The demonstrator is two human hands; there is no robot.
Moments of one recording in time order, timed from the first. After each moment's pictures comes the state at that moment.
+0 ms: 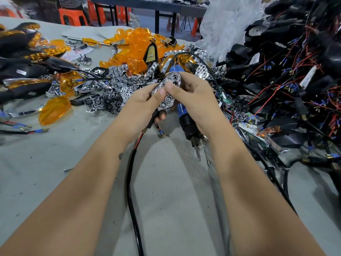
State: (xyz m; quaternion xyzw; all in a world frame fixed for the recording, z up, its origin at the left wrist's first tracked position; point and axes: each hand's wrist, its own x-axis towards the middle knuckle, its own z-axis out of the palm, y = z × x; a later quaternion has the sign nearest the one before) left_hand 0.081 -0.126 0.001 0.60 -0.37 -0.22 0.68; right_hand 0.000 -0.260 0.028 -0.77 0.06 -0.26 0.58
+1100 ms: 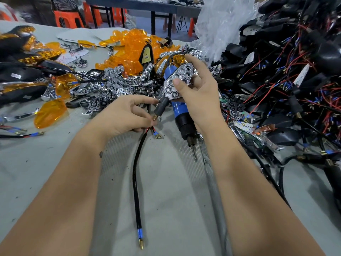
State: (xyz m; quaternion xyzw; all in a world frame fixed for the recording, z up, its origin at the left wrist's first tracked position) left_hand 0.103 -0.102 0.006 0.72 -0.36 -0.26 0.52; right_hand 0.002 -0.267 0.024 -0.73 0.12 -0.36 0.57
